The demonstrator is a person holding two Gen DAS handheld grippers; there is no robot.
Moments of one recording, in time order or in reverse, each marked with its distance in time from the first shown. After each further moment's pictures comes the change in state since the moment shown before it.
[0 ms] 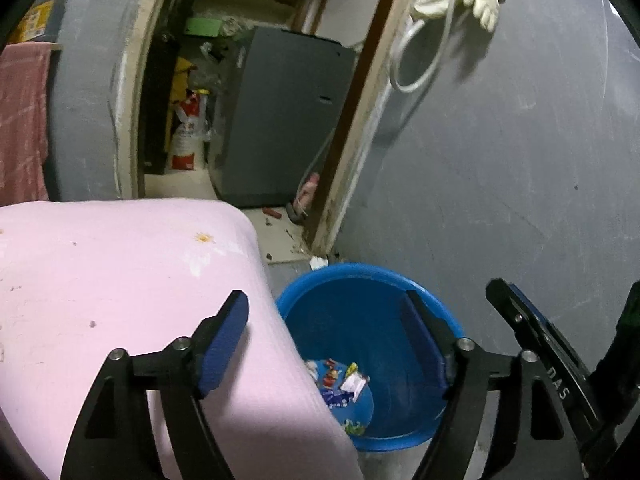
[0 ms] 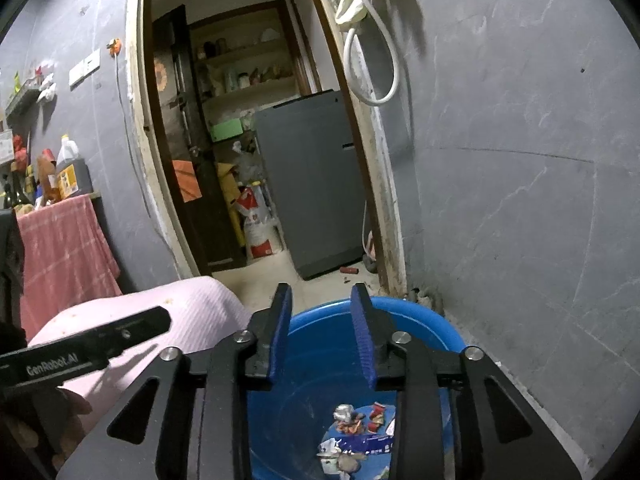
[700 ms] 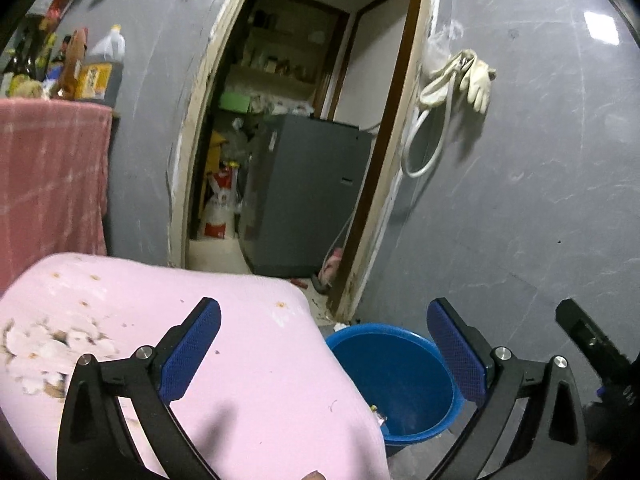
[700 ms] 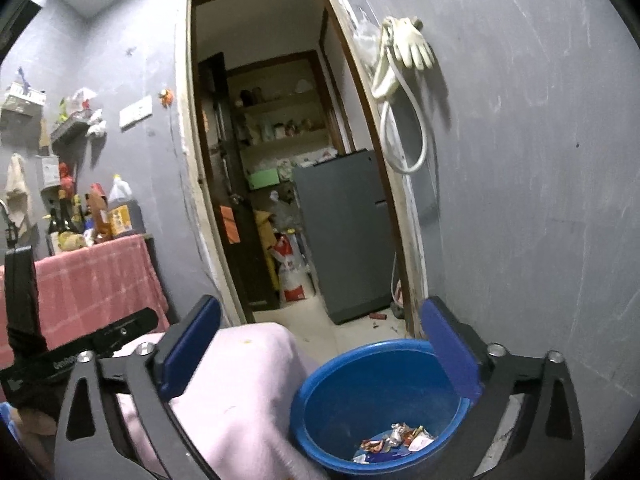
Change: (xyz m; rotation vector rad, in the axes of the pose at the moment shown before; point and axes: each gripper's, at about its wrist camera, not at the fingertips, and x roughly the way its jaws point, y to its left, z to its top) left arm -0.143 0.007 0.003 0.016 -0.278 0.073; right arm -0.112 0.046 0.035 -0.030 -0.177 0.108
